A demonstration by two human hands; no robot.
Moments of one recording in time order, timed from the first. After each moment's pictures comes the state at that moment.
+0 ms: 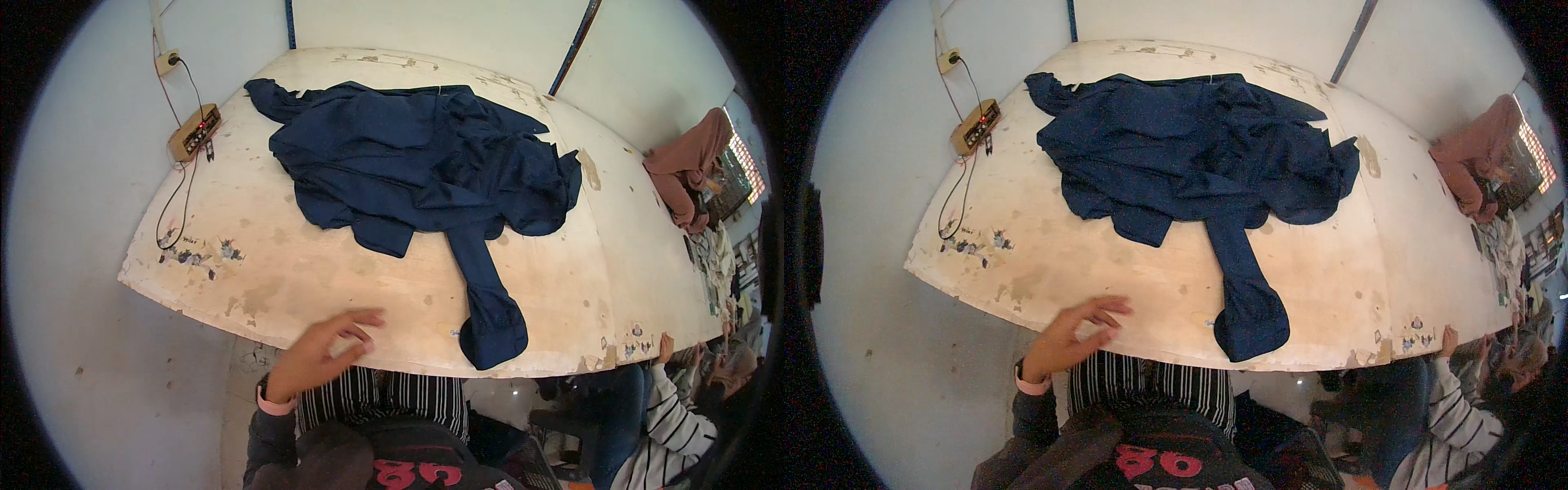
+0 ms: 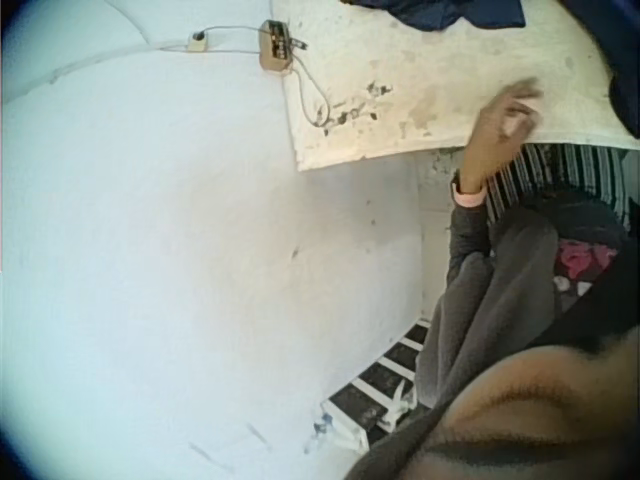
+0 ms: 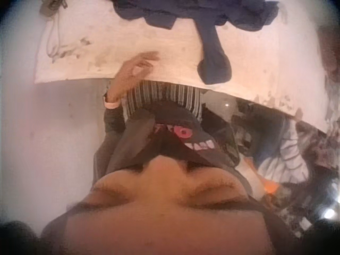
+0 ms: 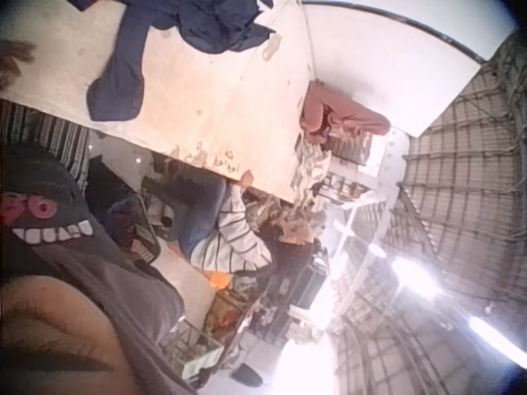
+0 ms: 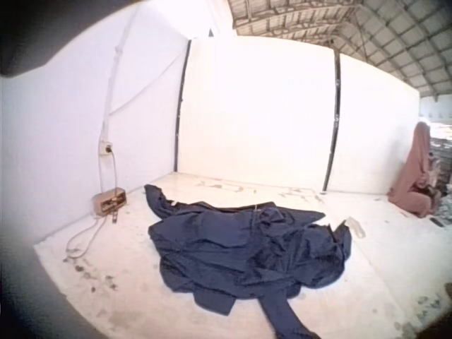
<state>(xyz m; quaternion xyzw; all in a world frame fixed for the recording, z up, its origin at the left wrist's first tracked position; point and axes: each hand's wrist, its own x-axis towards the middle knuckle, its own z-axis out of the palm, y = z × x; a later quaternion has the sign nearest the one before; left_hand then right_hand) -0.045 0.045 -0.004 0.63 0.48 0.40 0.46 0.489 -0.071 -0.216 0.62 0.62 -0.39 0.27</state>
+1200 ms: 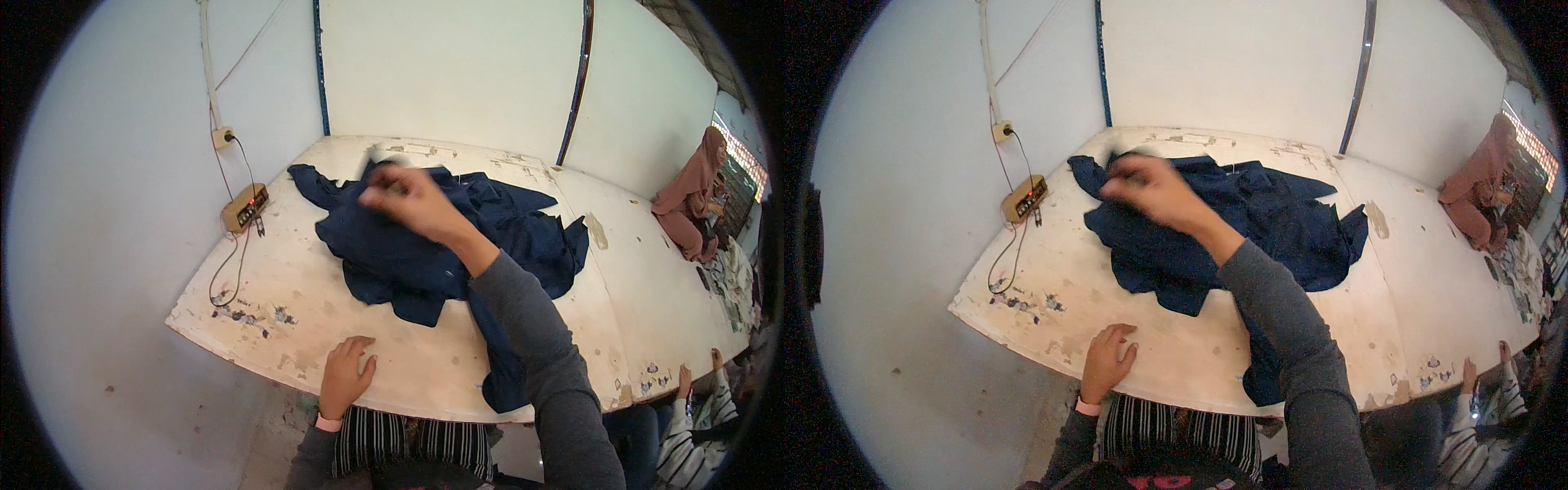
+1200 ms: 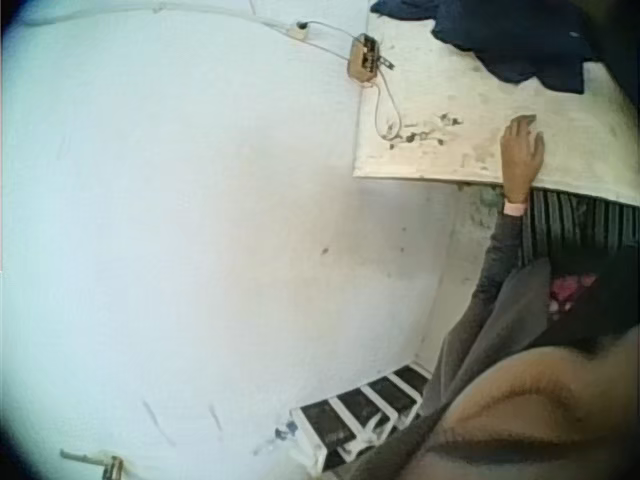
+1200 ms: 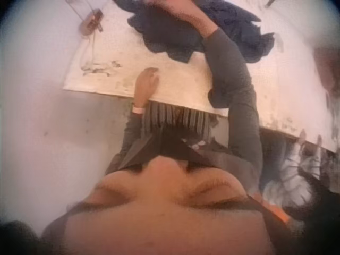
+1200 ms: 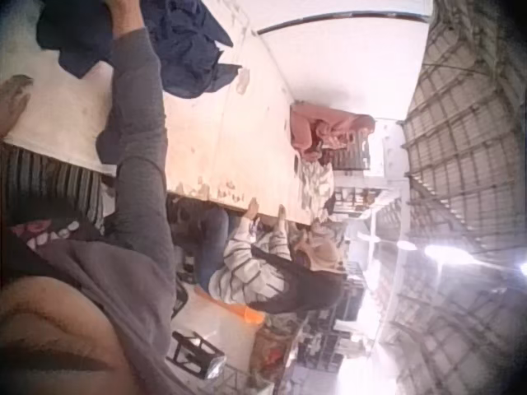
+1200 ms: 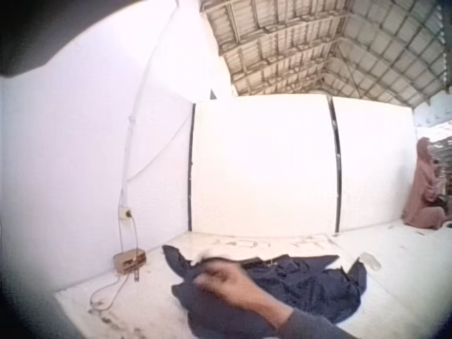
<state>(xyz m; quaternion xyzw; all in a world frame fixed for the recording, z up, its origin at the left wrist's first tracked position) -0.083 0.054 -0.057 0.62 0.67 0.41 0.02 0.022 0.276 0.172 0.05 0.83 -0.42 -0.36</state>
